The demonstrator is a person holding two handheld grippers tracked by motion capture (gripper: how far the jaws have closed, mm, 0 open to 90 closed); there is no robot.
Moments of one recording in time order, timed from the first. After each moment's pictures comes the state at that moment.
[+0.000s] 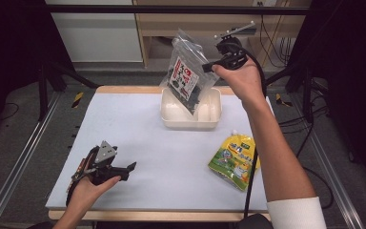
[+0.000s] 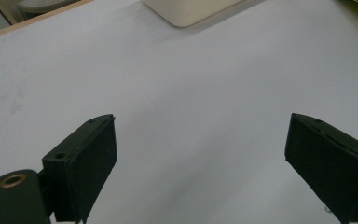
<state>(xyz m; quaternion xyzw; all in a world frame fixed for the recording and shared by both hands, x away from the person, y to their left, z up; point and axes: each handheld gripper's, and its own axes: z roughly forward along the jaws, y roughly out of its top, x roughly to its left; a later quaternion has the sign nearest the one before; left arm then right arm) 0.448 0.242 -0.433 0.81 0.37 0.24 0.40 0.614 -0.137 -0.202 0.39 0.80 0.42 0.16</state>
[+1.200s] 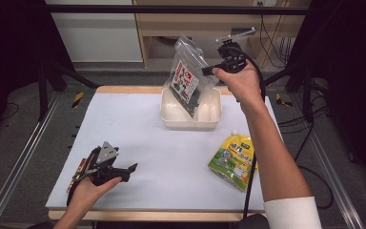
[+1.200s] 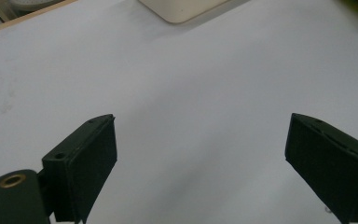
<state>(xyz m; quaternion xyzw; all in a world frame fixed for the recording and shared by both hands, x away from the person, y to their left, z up) 0.447 0.239 -0.435 0.81 0.36 0.23 0.39 0.621 -0.142 -0.219 0.41 0.79 0.43 0.13</state>
